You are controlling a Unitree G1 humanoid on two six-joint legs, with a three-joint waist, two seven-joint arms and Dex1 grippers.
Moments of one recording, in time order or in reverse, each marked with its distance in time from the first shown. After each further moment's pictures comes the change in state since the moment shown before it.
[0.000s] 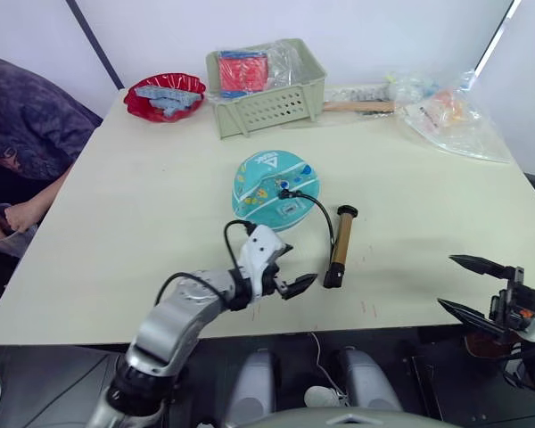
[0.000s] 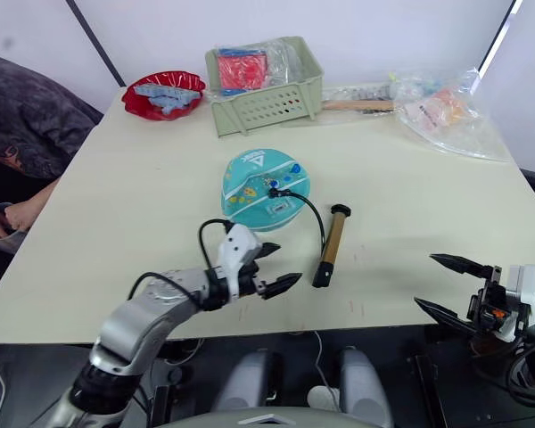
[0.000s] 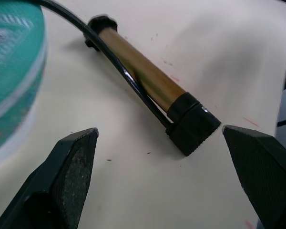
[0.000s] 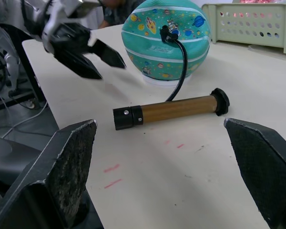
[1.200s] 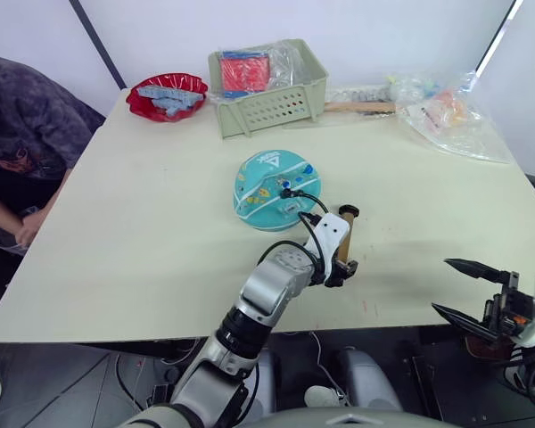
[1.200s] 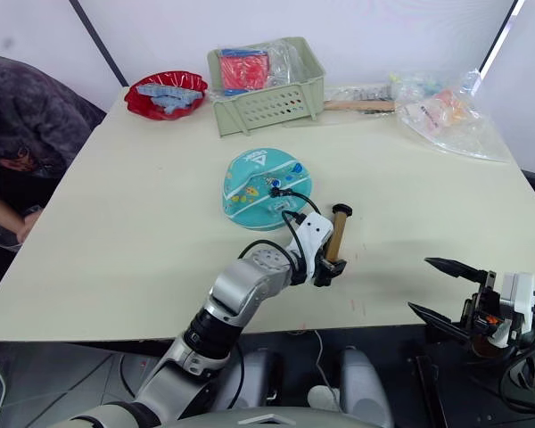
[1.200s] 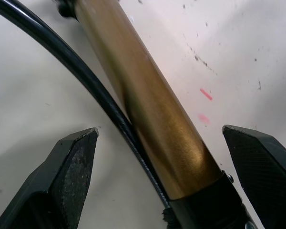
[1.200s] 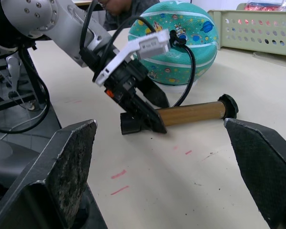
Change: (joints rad) left arm -0.308 -0.428 -0.170 0.387 0.201 0.279 0.338; right arm 0.020 0.044 0.004 -0.016 -0.016 -0.049 -0.003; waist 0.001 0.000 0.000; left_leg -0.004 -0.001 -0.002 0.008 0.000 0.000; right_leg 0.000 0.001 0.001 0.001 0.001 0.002
